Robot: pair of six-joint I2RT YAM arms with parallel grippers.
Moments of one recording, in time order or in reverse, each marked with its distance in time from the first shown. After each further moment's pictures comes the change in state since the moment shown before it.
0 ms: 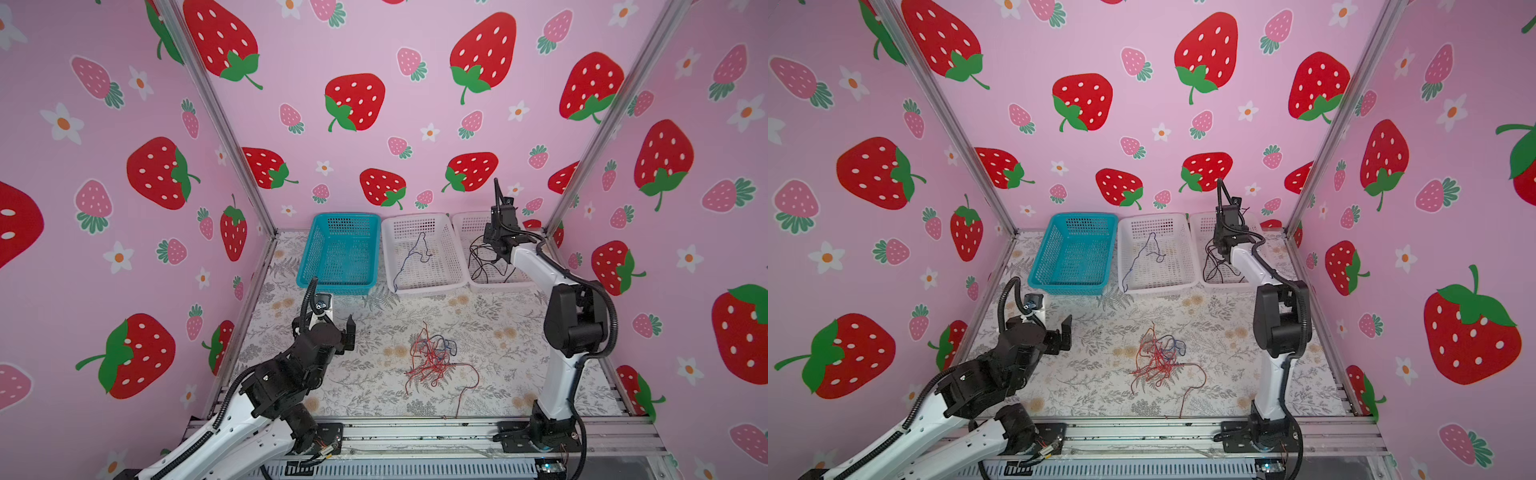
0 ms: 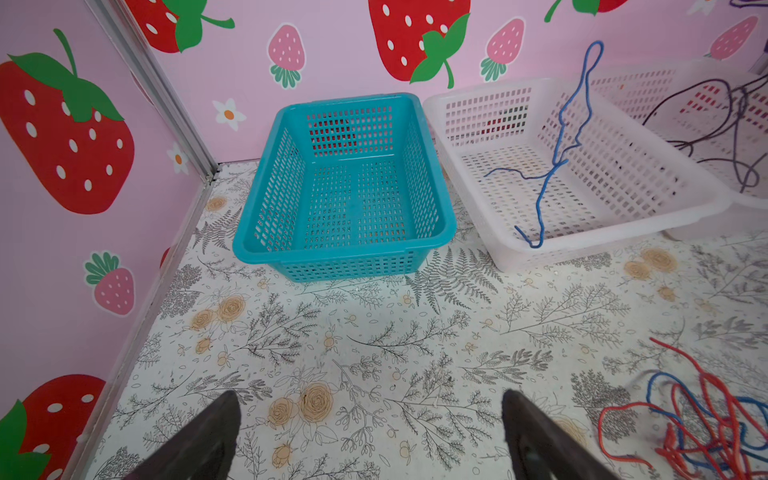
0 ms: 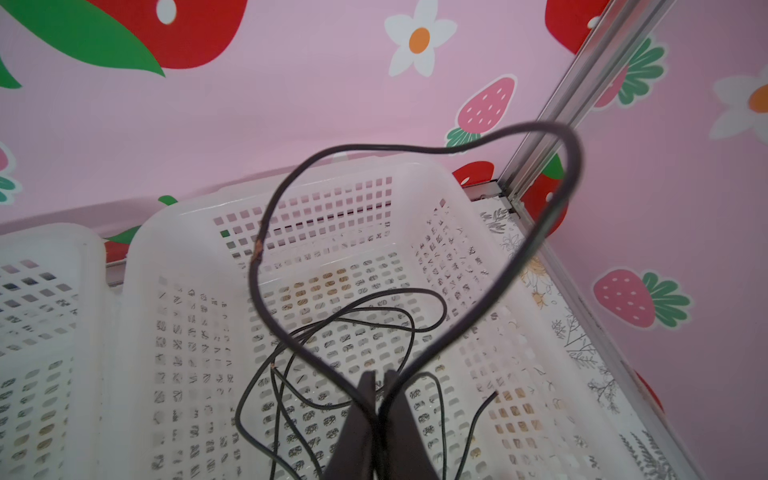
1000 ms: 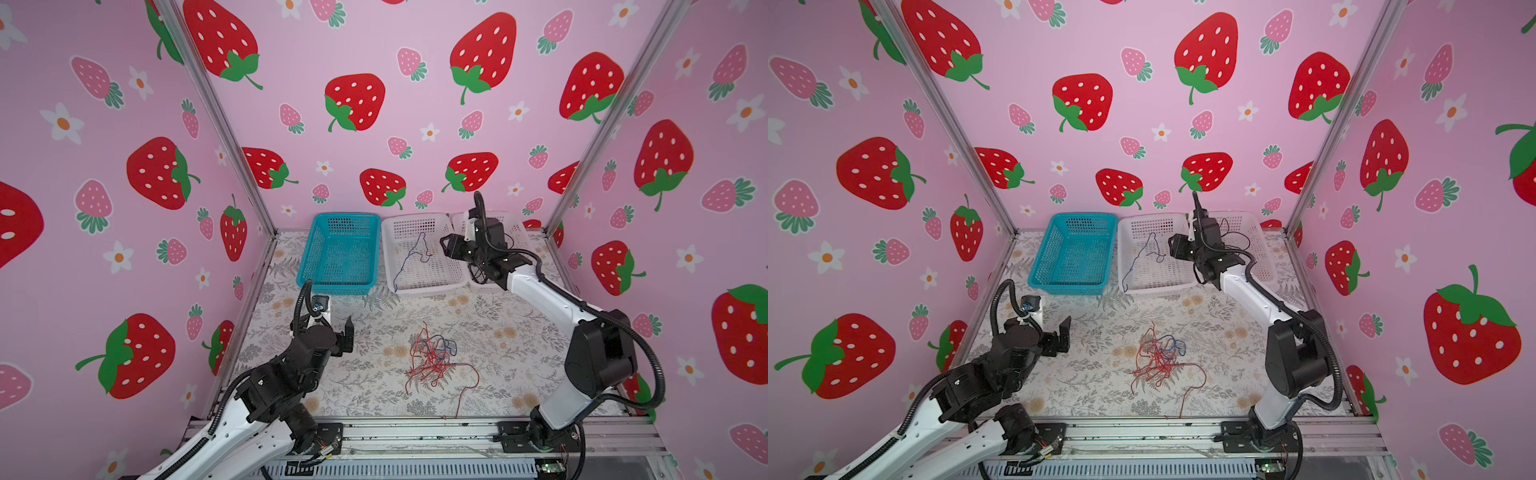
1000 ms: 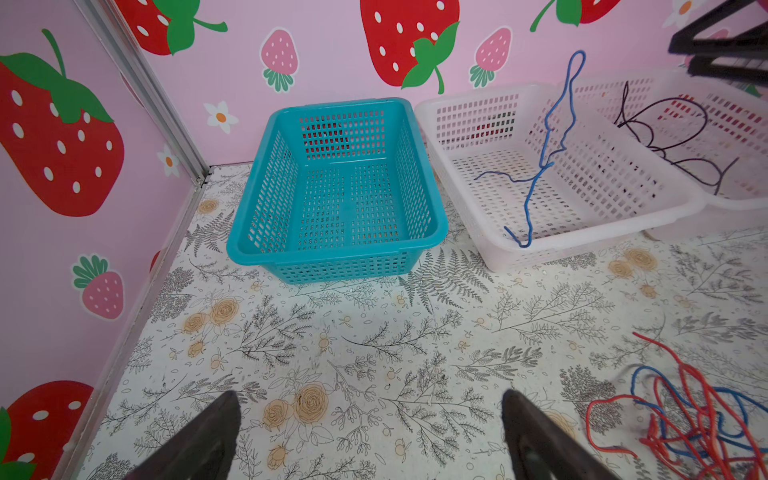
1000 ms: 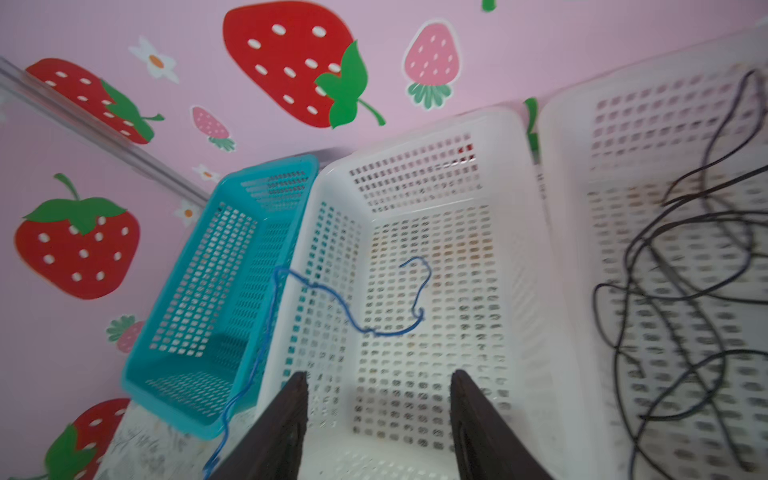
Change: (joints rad) left arm 0.010 -0.051 -0.013 0.001 0.023 0.014; right arm 0.253 -0.327 -0.348 0.159 -0.591 0.314
